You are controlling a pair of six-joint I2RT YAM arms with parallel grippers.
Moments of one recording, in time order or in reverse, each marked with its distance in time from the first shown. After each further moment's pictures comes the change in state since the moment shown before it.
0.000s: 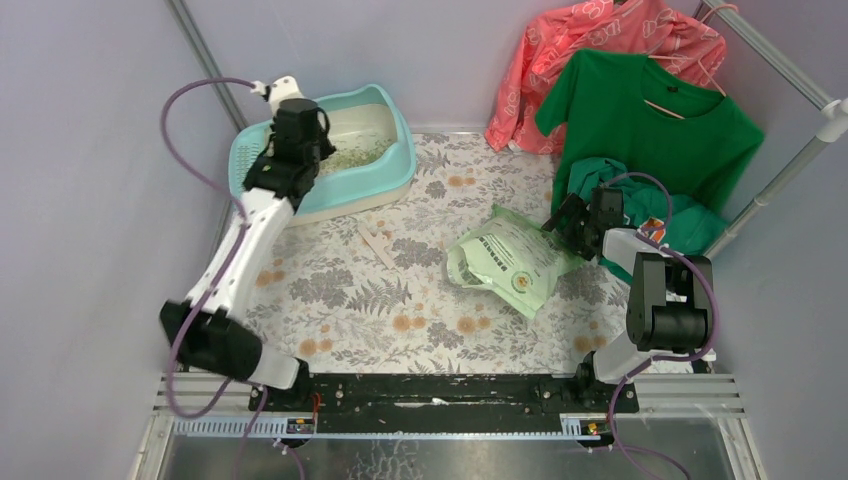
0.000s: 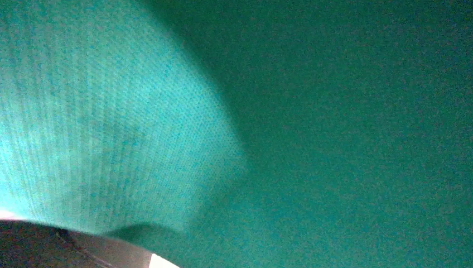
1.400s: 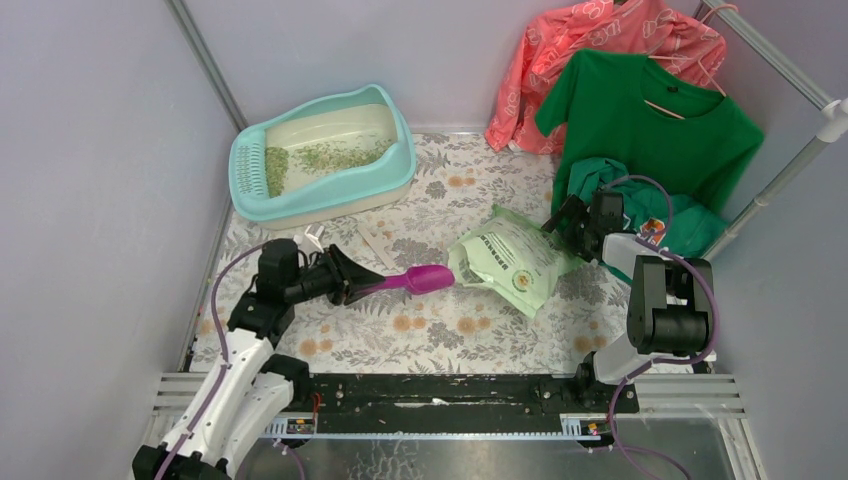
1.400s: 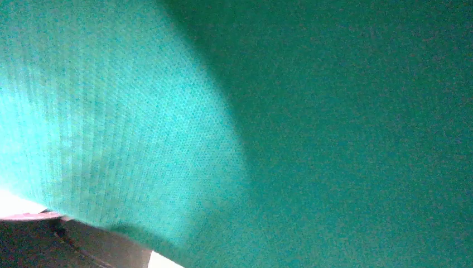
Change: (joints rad) left arm 0.003 -0.850 -1.007 0.096 1.186 -0.721; right arm 0.000 -0.015 -0.040 0.057 0.001 0.006
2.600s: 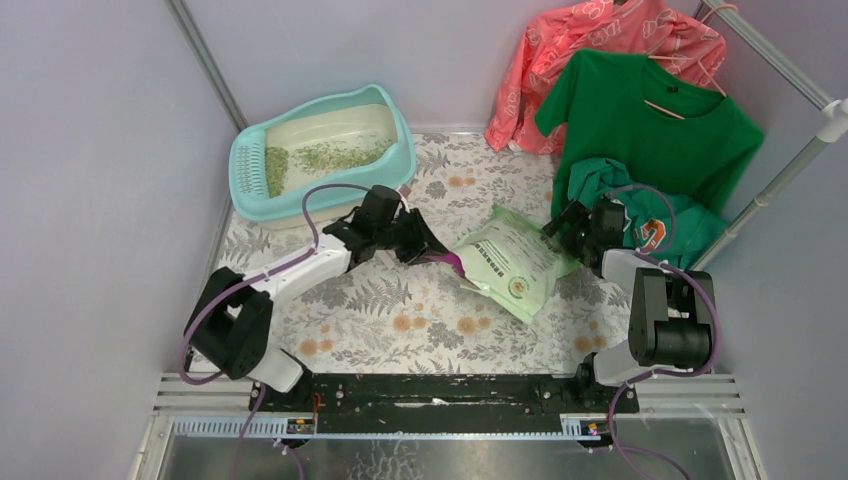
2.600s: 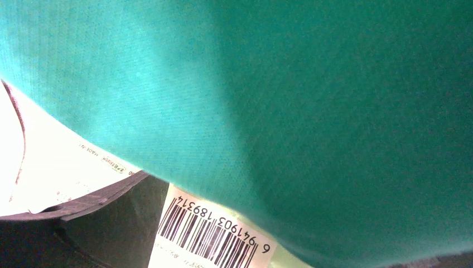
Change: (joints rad) left arm -0.345 0.839 0.442 0.211 -0.298 0.084; right arm 0.000 -0.068 -0.135 0.175 0.013 0.028
